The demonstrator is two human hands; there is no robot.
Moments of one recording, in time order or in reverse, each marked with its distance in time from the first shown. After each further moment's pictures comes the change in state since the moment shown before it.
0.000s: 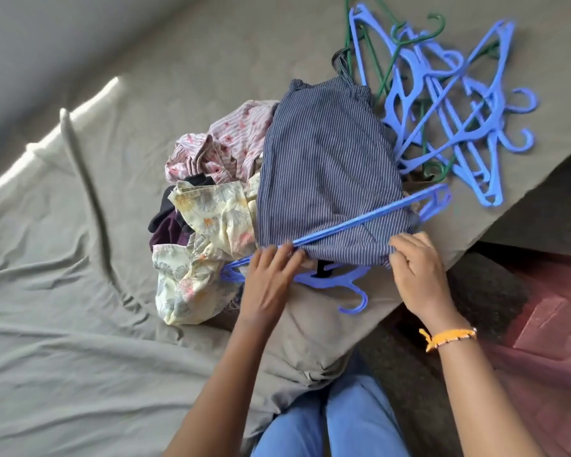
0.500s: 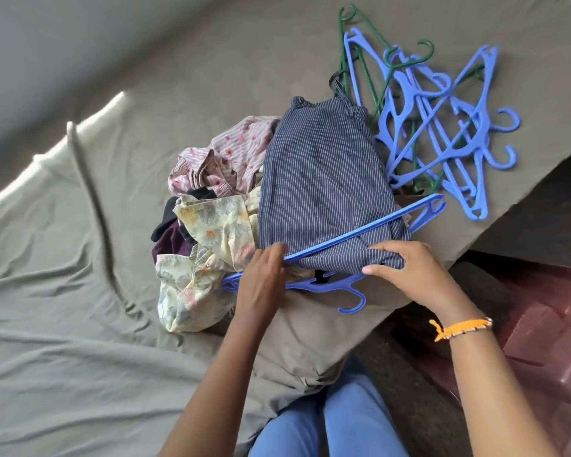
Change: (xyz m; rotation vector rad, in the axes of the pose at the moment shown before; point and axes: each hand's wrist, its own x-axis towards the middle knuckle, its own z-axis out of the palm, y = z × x) left_hand 0.023 0.002 -0.031 -0.308 -0.030 -0.247; right_hand 0.027 -0.025 -0.043 0.158 -0.388 0.300
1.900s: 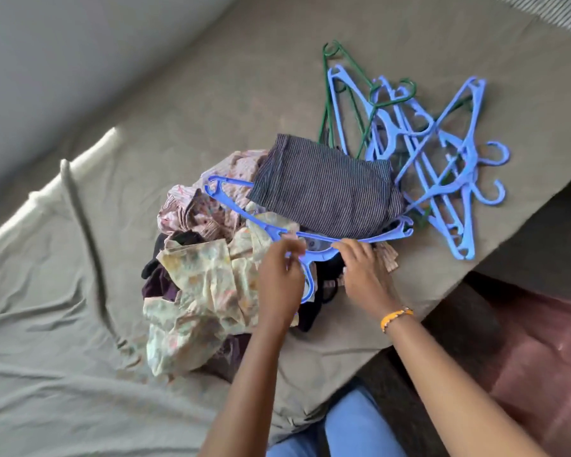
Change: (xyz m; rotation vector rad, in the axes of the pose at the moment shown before) left_hand 0.093 0.081 -0.012 -0.584 0.119 -0.454; right_hand 0.095 0.035 0.031 -0.606 0.198 -0.372
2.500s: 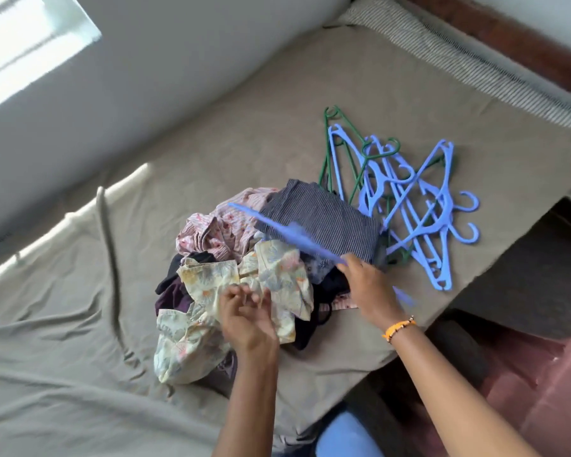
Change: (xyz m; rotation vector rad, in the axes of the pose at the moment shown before) left_hand -0.042 0.025 -0.046 -1.088 0.429 -0.351; right_hand 0.002 -0.016 -0.082 0.157 0.134 -0.016
